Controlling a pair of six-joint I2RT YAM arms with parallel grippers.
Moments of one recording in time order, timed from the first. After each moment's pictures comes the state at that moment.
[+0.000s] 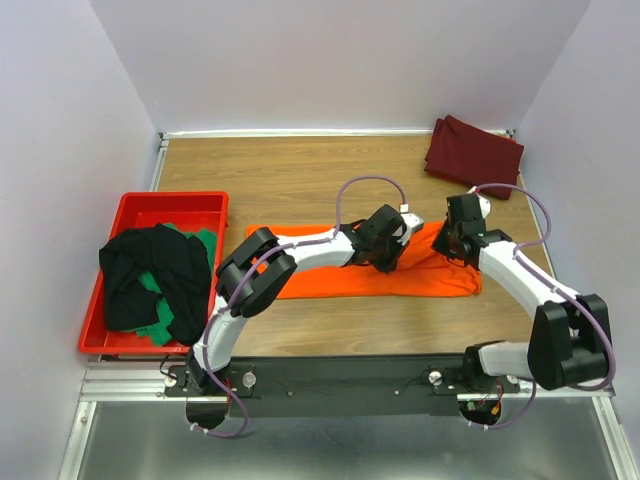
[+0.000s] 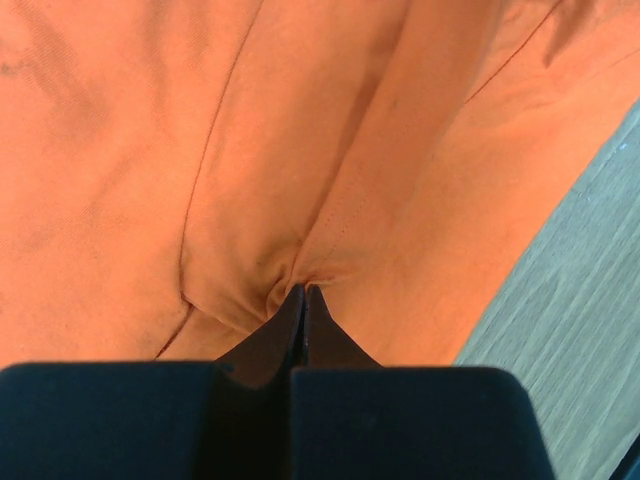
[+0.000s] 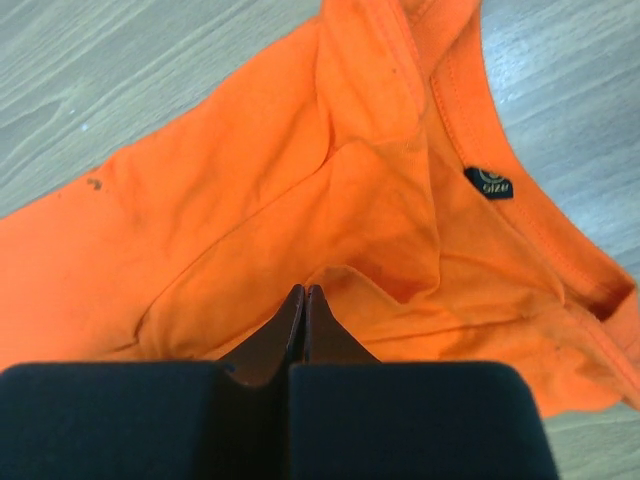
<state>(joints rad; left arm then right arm) -0.95 2.11 1.48 -0.17 0.19 -0.18 0.19 1.32 0.78 -0.37 0.20 0.61</state>
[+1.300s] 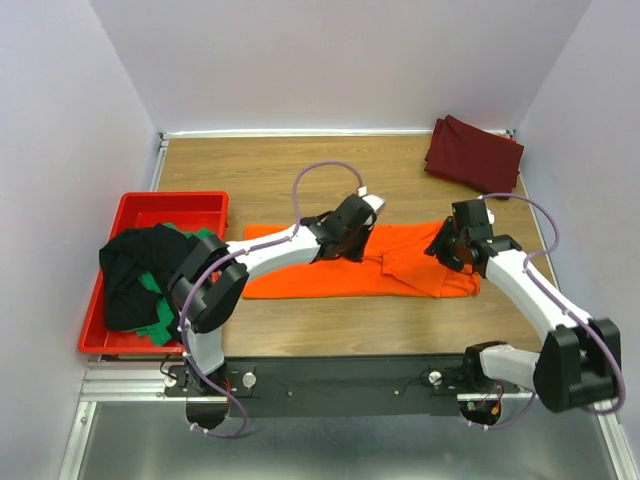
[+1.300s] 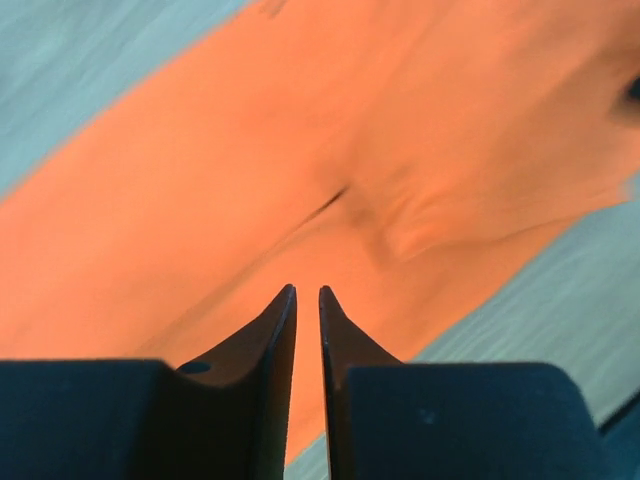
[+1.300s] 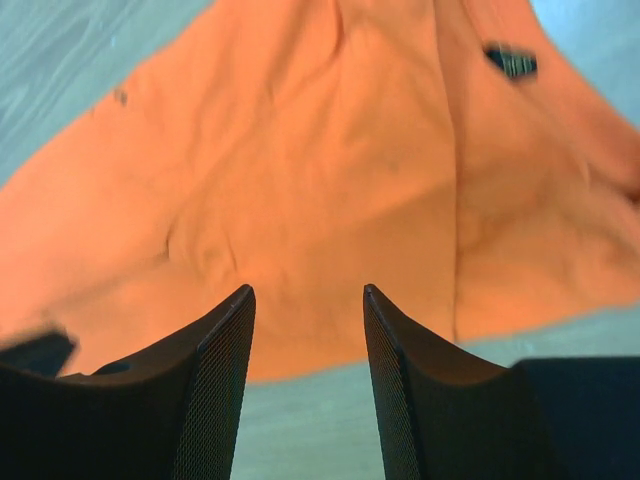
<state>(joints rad) -0.88 1.85 1.34 -0.29 0.02 -0.29 0.19 1.14 0.74 -0.55 0.07 0.73</state>
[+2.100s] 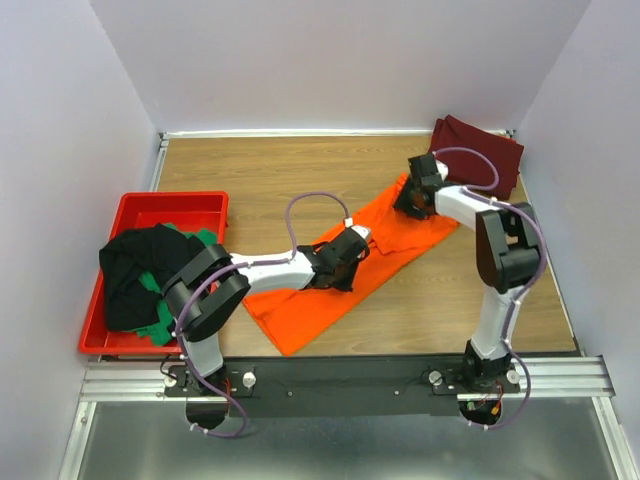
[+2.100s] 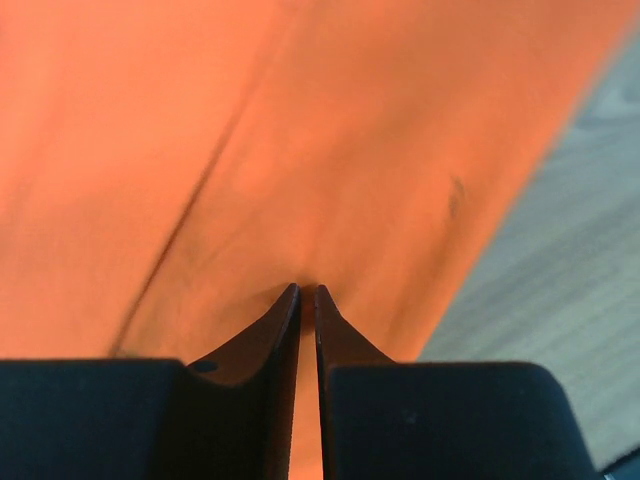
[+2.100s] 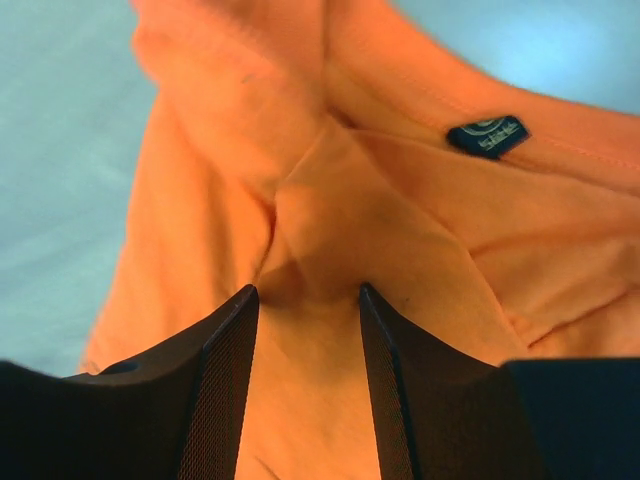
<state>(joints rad) -0.93 1.76 1.02 -0.20 -0.09 -0.47 0.24 1.92 1.23 -0.26 0.14 0.67</state>
